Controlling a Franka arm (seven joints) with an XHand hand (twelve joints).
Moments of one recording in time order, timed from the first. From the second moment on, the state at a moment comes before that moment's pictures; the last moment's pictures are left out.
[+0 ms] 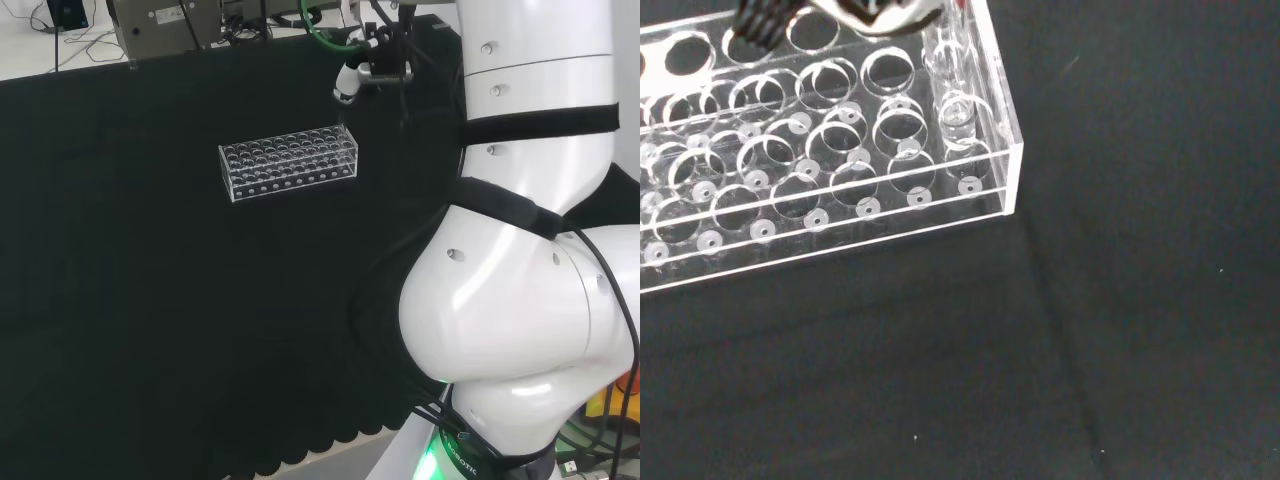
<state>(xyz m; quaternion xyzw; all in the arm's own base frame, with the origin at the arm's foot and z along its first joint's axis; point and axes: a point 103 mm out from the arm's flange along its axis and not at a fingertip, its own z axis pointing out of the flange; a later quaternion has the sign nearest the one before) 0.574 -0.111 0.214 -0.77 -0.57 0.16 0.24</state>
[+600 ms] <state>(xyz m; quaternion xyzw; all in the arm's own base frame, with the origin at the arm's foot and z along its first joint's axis) 0.582 -0.112 0.198 -0.77 -0.57 0.15 0.24</state>
